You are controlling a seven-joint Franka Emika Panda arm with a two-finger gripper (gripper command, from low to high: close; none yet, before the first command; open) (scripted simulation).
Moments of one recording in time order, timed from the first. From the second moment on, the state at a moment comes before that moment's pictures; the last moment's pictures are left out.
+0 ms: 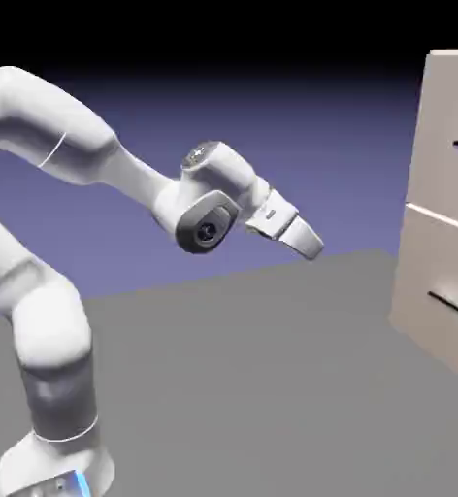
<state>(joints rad) 0.00 -0.55 0.02 -2.78 -0.05 3.04 0.69</state>
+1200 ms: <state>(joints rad) -0.47 0.20 0.60 -1.84 -1.62 3.01 -0.85</state>
